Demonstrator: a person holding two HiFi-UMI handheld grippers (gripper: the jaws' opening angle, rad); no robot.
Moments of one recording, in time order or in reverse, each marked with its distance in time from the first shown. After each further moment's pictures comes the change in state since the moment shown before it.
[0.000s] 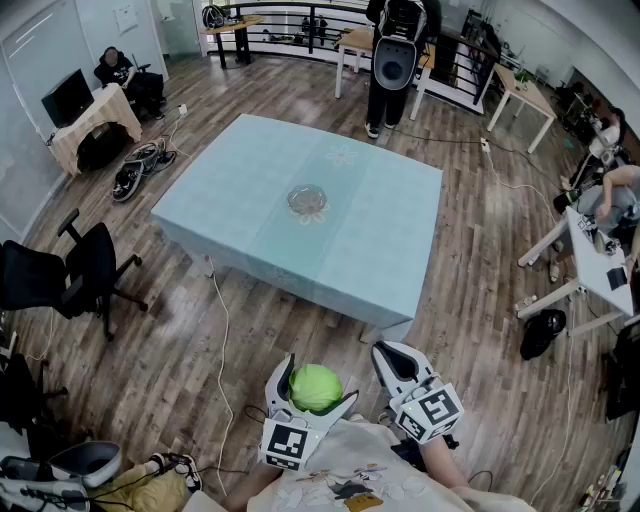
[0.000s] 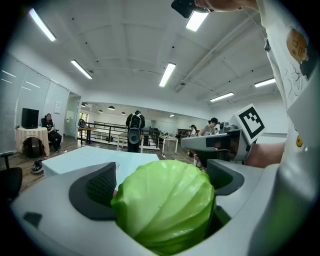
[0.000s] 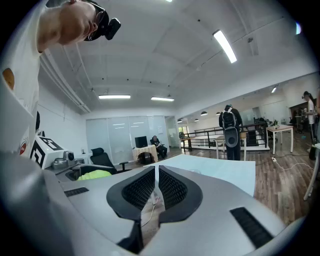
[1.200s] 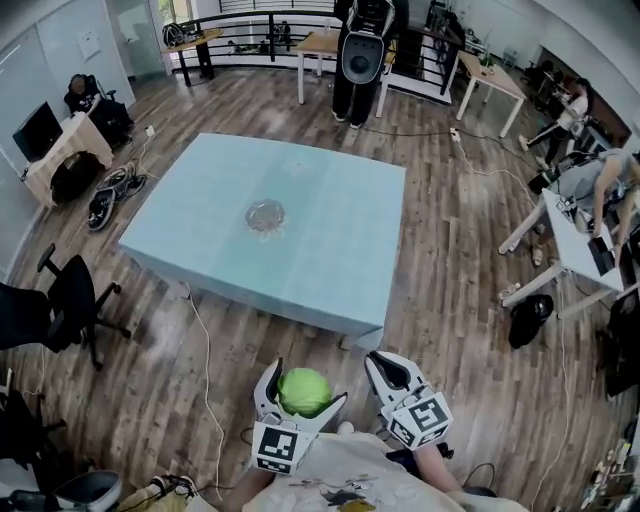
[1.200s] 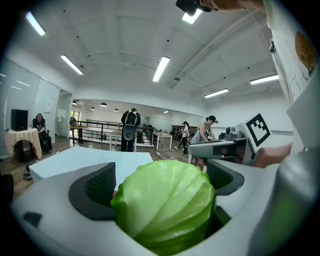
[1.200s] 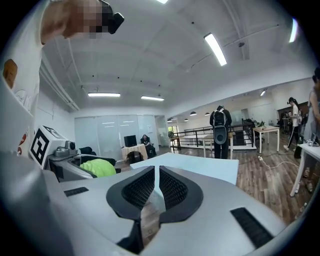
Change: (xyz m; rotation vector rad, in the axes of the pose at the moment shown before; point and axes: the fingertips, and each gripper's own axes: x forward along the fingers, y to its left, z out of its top) left arm 0.088 -0.047 0.024 0.031 0.021 -0.067; right arm -0.053 -0.101 -0.008 0.010 0.005 -0.130
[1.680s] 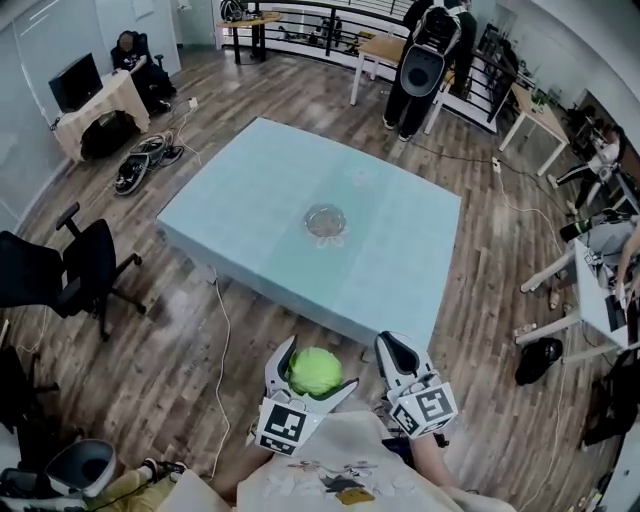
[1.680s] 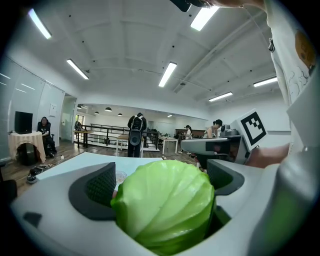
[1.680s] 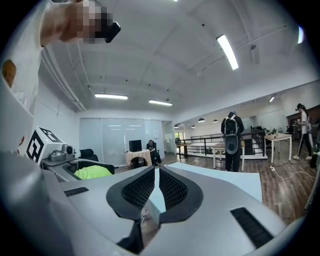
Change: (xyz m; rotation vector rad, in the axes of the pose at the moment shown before) left arm -0.025 0.168 0.014 -0.001 -0.044 0.019; right arm 0.171 0.079 0.054 -0.070 -0.064 0.054
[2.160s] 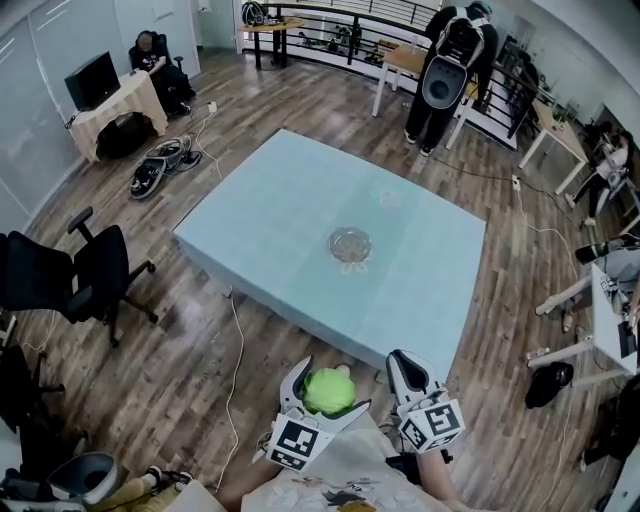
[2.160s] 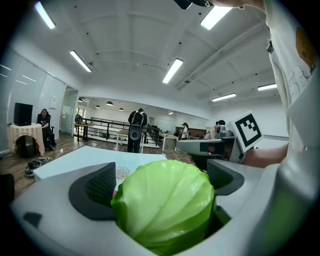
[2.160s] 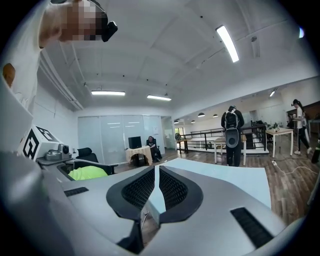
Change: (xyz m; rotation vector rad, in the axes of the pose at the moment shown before) left arm 0.025 0.048 -0.016 -0.058 0.046 -0.013; right arm 0.067 -0.015 -0.016 0.042 0.053 0.009
